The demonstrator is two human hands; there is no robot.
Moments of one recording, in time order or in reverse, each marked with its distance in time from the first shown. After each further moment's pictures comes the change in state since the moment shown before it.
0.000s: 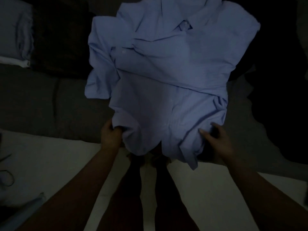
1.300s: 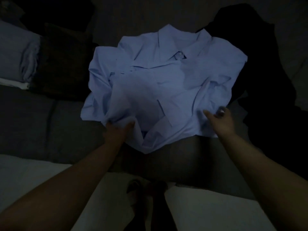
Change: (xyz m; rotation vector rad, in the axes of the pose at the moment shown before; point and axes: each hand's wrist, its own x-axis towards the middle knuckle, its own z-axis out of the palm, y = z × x) left_hand 0.077 0.023 0.037 0.074 -0.053 0.128; right_hand 0.074 -0.112 0.005 -0.073 0.297 -0.170
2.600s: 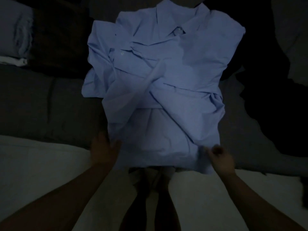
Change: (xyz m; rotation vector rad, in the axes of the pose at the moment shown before) left_hand -0.106 -0.087 -0.055 0.716 0.110 0.051; right_hand -0.146 0.154 -0.024 -0.090 -0.070 0.220
